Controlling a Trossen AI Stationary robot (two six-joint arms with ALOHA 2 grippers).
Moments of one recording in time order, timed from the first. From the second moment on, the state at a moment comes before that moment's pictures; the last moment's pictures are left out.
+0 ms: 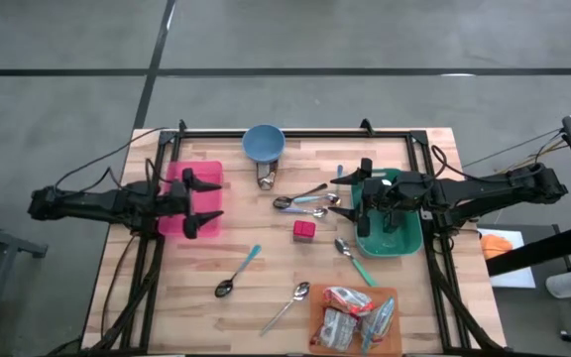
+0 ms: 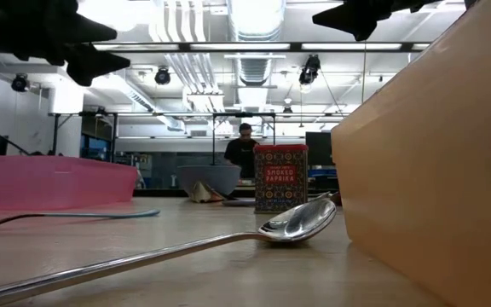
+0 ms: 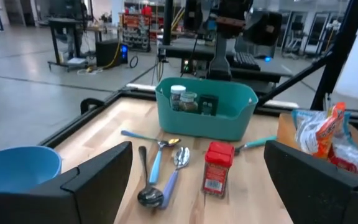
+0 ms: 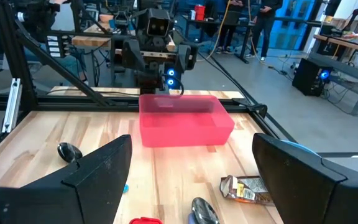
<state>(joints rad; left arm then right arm) -0.06 0.32 0.25 -0.01 -0.21 -0.08 0.08 0.99 0.68 0.17 0.20 -0.02</state>
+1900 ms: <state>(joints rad) -0.06 0.30 0.24 -0.08 -0.21 -0.08 0.08 0.99 0.68 0.17 0.20 -0.02</state>
